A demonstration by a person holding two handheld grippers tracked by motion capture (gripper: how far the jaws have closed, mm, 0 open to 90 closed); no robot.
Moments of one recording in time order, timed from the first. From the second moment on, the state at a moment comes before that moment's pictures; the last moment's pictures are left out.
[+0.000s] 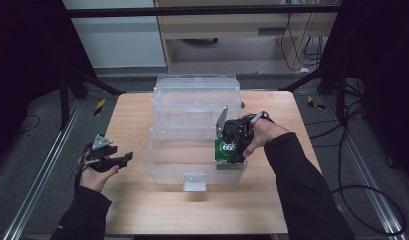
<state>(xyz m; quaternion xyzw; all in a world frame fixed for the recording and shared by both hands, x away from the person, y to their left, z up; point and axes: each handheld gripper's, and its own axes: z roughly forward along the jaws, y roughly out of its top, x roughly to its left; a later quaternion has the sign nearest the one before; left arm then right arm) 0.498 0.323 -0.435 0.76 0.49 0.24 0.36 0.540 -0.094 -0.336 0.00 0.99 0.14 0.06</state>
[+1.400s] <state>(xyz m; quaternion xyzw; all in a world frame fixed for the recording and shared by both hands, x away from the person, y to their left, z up) 0.498 0.322 -0.438 0.76 0.49 0.23 0.35 0.542 -0.096 -0.365 0.02 0.99 0.15 0.05</state>
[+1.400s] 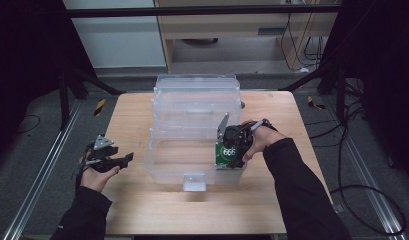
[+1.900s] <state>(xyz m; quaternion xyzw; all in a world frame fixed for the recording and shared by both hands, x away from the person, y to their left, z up) 0.498 0.323 -0.438 0.76 0.49 0.23 0.35 0.544 -0.094 -0.380 0.02 0.99 0.13 0.04</state>
